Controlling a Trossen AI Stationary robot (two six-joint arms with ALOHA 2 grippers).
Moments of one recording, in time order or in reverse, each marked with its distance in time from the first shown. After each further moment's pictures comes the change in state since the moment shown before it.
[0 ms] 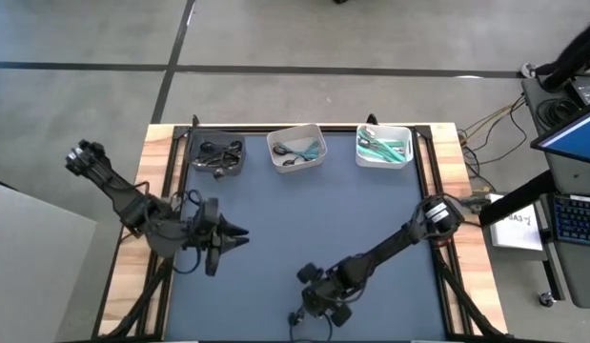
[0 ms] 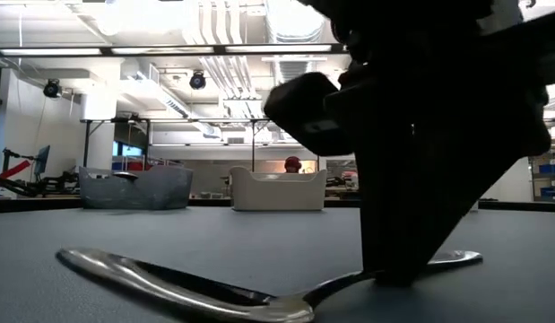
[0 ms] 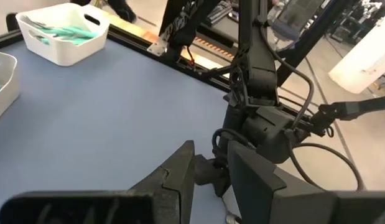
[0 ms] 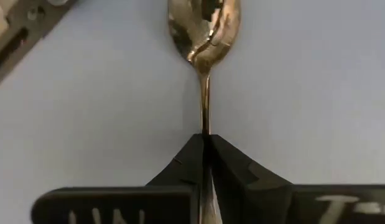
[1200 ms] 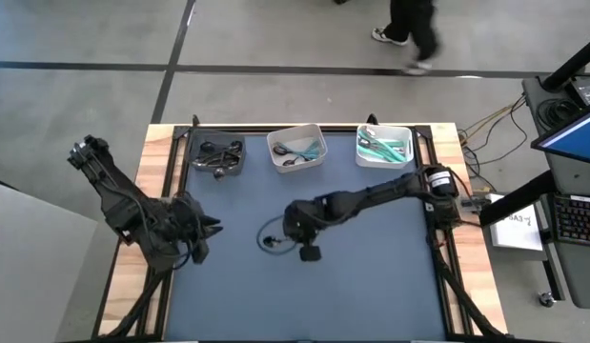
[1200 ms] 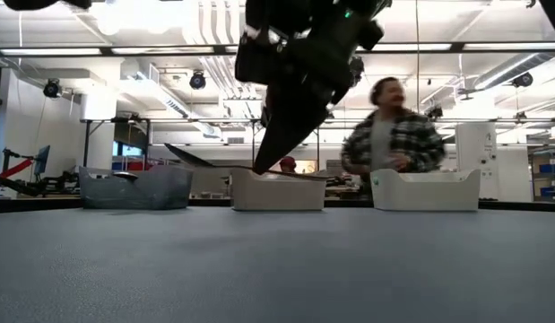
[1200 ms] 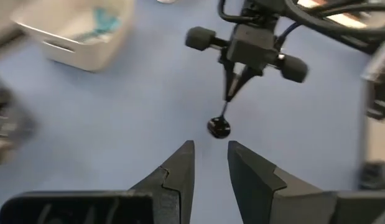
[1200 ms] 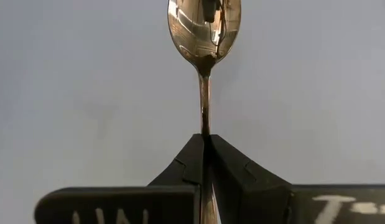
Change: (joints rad) left arm -0.134 -0.042 0.015 -0.661 -0.105 -0.468; right arm -0.412 -0.151 -0.013 -0.048 -0.061 0.136
